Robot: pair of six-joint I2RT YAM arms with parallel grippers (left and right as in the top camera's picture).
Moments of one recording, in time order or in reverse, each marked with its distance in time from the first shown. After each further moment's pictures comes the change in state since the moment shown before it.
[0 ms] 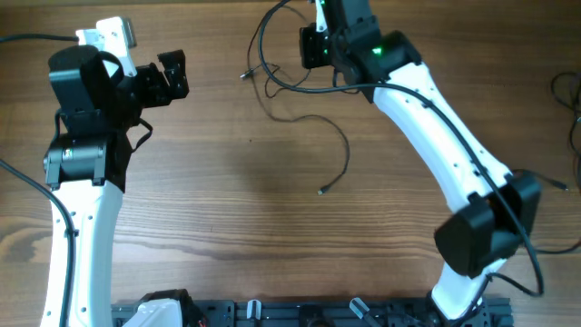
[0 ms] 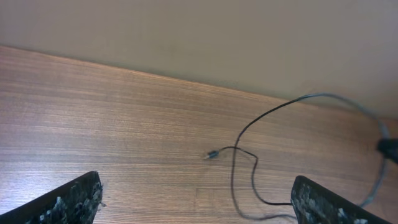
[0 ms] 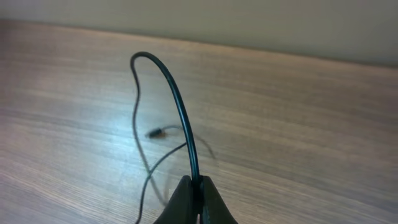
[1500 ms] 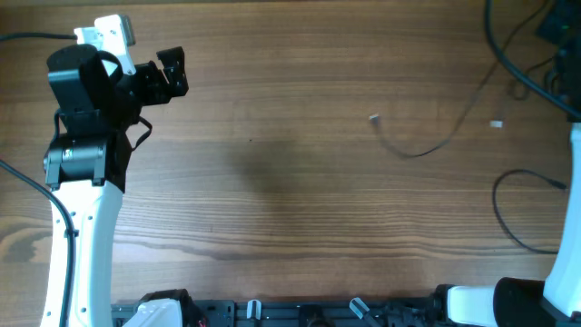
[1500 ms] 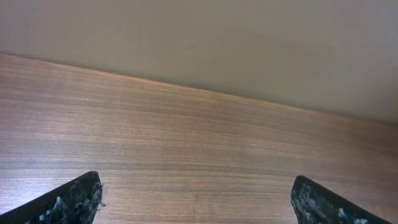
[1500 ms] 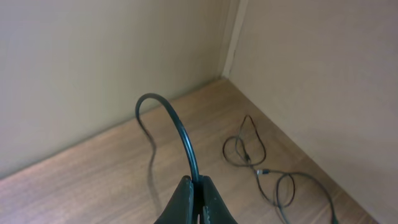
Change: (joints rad) left arm 0.000 -0.001 0.000 0.023 0.000 0.000; right arm -0.579 -0.362 0.177 -0.348 0.442 -0.041
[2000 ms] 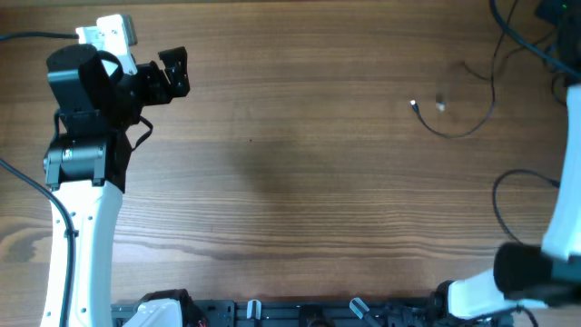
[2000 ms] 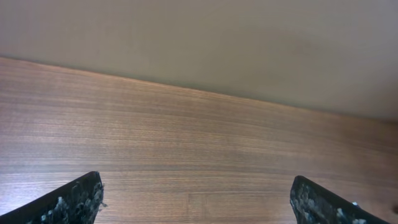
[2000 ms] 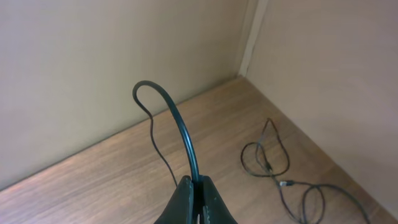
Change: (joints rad) left arm 0.000 -0.001 0.000 0.005 0.038 0.000; right arm -0.062 0.160 0.014 0.117 -0.095 -0.003
